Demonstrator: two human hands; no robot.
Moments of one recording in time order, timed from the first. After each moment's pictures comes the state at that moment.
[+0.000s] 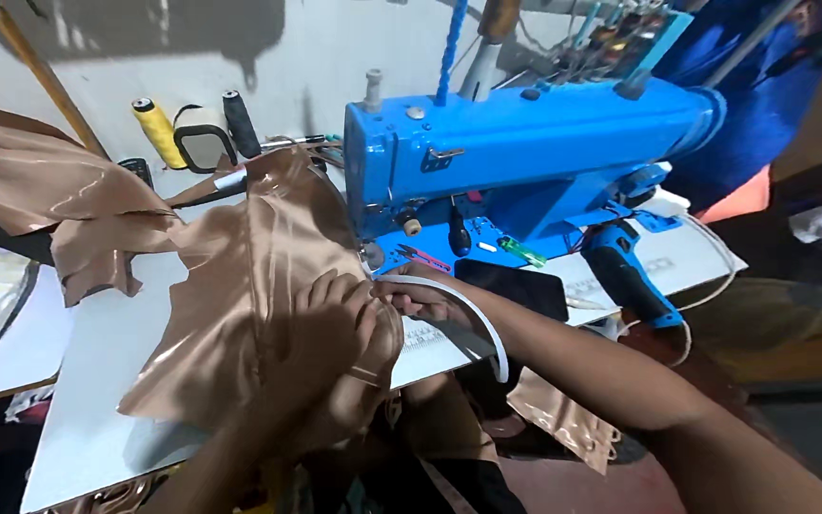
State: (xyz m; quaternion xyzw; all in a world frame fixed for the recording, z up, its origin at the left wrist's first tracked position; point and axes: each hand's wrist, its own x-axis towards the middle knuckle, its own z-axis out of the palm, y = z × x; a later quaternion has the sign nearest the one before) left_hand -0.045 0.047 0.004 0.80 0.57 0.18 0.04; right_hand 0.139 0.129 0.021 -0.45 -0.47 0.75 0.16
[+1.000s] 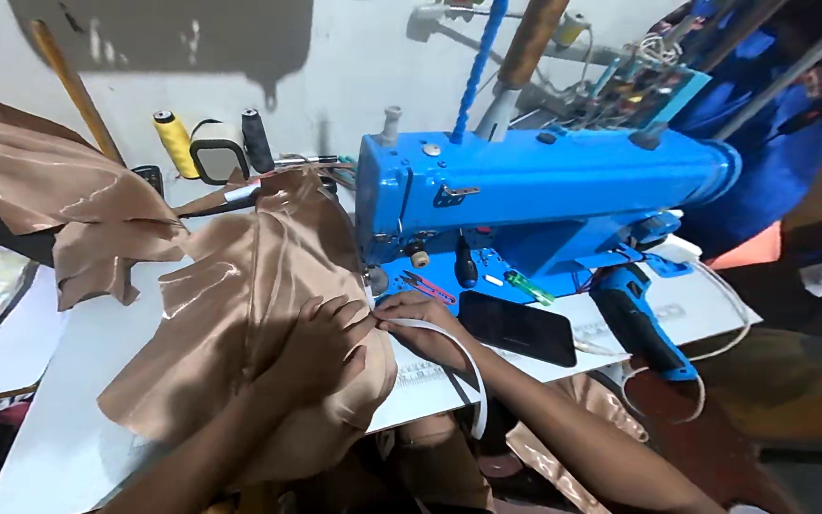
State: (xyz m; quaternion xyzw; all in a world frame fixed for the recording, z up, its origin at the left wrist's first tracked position) left_hand -0.066 0.066 -0.012 0.88 0.46 0.14 0.02; right_hand 0.163 0.121 -0.007 -0.31 -0.84 0.32 0.30
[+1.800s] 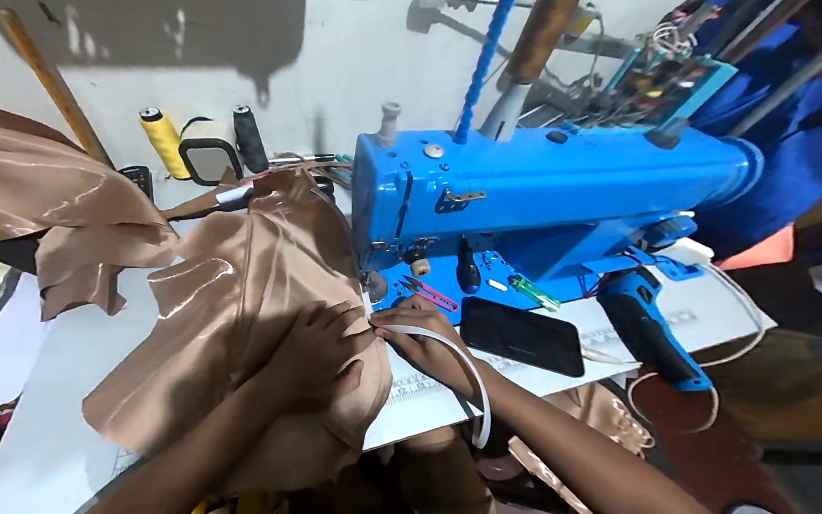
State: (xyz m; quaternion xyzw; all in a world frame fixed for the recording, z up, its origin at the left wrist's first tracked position) left_hand -0.078 0.078 -0.025 0.90 0.37 0.21 -0.05; right_hand 0.160 0.120 -0.024 -0.31 -0.86 0.20 0.34
